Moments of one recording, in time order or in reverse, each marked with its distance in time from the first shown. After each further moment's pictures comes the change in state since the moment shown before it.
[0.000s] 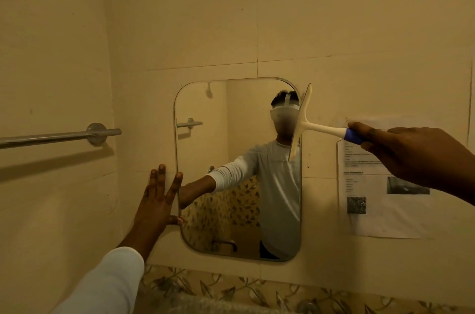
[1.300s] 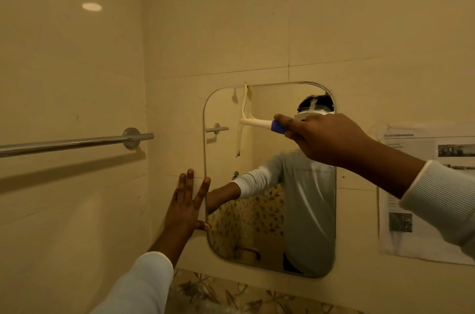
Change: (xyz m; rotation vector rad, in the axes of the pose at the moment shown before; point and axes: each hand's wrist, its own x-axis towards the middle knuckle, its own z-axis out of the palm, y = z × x) left_hand 0.006 -0.004 0.008 0.101 -0.010 -0.035; right_hand 0.152 -0.131 0.030 -0.058 0.076 -0.159
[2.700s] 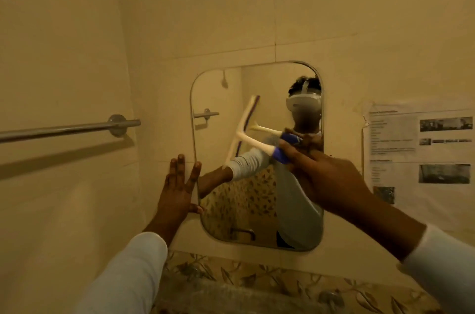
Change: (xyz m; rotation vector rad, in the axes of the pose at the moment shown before) left_hand -0.003 0.004 -0.006 -0.027 -0.062 0.011; right_hand -0.114 -0.053 0.042 0.409 0.205 0.097
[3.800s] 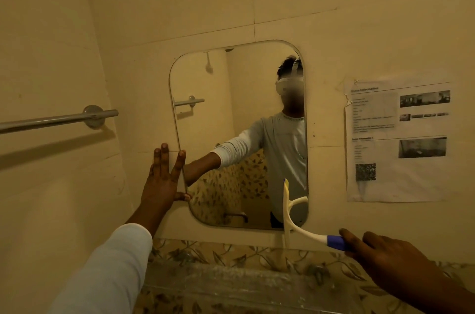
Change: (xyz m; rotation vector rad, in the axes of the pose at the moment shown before) left_hand -0.002 0.000 -0.003 0.020 0.047 0.029; right_hand -0.203 0.040 0.011 -0.001 -0.595 0.305
